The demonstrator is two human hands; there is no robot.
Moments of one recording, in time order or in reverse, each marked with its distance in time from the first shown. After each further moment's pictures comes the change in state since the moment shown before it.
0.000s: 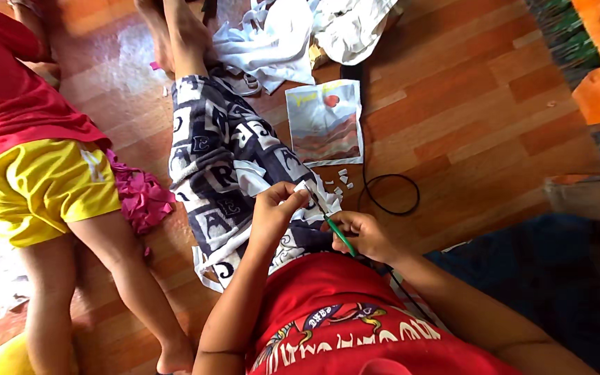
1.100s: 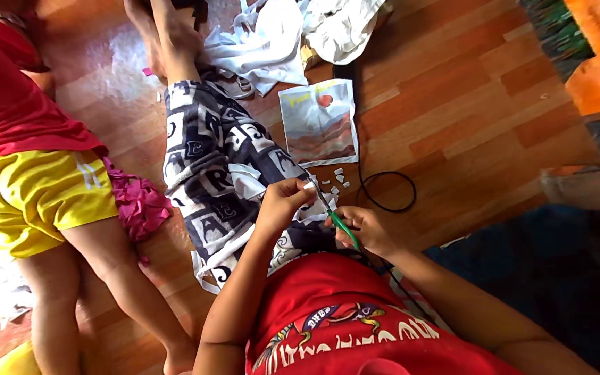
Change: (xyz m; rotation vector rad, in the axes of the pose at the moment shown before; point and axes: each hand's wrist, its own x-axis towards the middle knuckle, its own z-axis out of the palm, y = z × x) left_hand 0.022 -0.007 0.008 0.048 -0.205 -0.037; right_hand -0.001 0.016 -0.010 0.098 0.095 -0.004
